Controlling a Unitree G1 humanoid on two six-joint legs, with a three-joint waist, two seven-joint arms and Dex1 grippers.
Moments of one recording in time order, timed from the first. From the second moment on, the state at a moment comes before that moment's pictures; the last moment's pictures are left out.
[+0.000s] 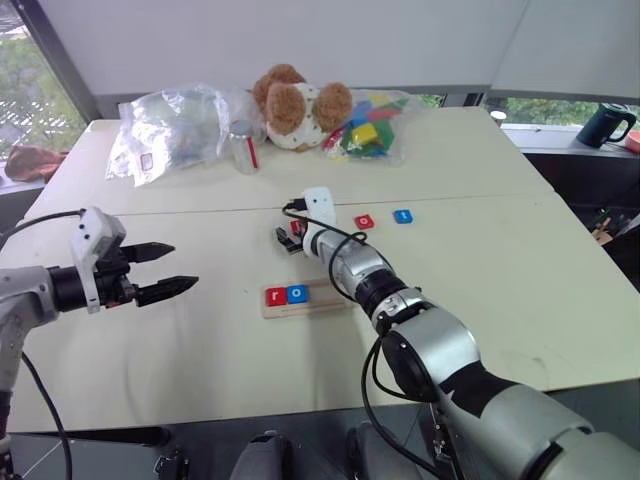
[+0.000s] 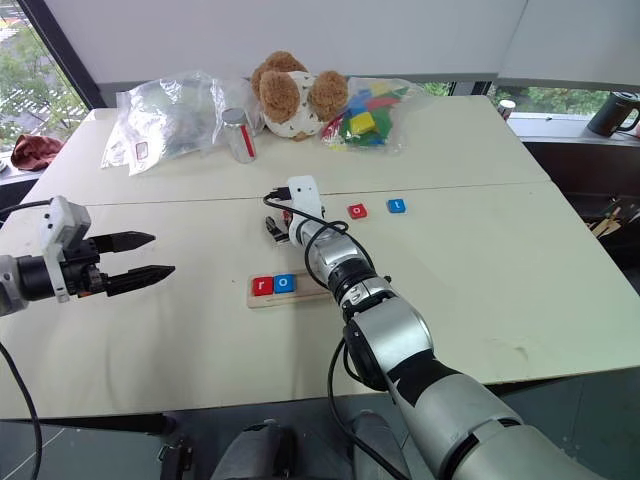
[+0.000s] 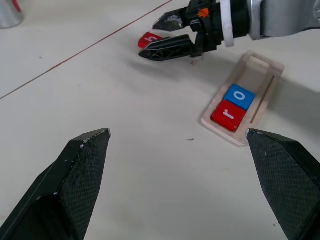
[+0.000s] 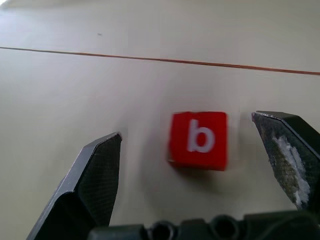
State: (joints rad) left arm -0.17 0.93 0.38 -0.15 -0.56 0.66 -1.10; right arm -1.18 0.12 0.06 1.25 0.09 0.16 0.08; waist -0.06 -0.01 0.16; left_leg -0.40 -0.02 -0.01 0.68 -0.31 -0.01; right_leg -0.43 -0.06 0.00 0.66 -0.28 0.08
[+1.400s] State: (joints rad) left arm -0.48 0.82 -0.05 -0.14 -0.56 0.60 -1.23; right arm -0.13 -0.03 -0.13 -0.69 0.00 1.29 0.01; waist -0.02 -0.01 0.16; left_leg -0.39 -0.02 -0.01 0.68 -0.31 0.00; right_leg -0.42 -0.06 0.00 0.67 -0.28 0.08
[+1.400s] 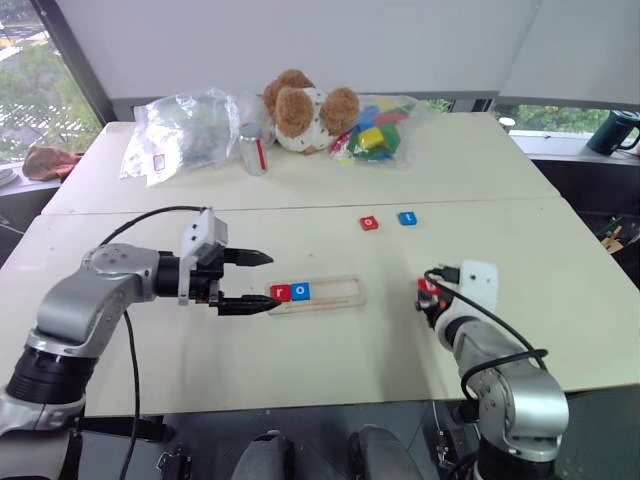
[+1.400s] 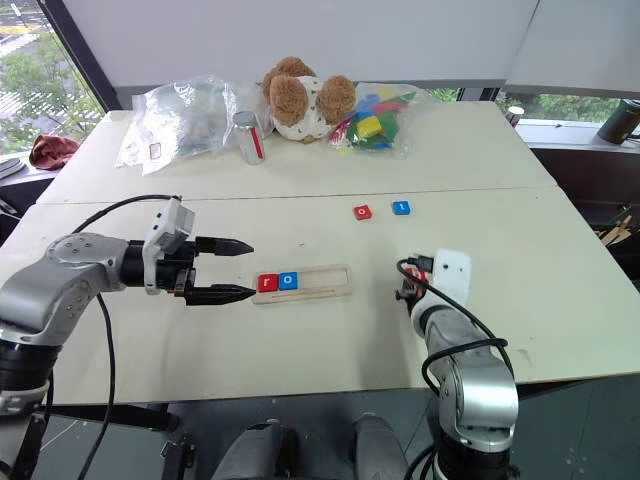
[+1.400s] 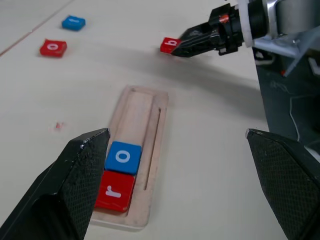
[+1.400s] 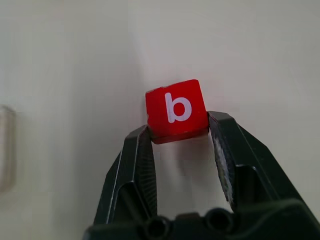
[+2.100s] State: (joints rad) left arm -0.46 0.87 -0.07 -0.14 -0.52 0.56 -1.35; right arm -0.17 -0.70 -0.19 -0.33 0.22 0.64 0.75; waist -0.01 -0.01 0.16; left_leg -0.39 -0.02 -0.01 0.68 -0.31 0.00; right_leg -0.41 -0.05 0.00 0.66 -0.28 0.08
